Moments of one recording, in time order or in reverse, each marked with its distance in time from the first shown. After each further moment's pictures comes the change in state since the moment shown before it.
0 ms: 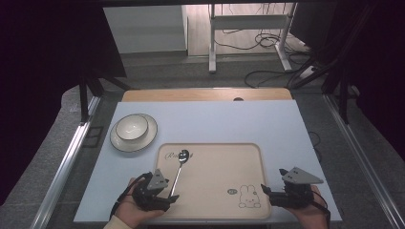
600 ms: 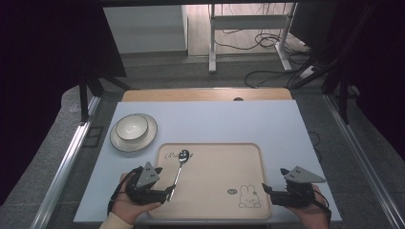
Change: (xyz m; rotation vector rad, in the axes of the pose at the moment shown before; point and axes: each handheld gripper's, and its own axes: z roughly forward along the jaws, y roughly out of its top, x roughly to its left) left arm 0.013 0.001 -0.020 -0.158 0.117 -0.030; right arm -0.005 -0.002 0.000 -0.012 0.011 0.021
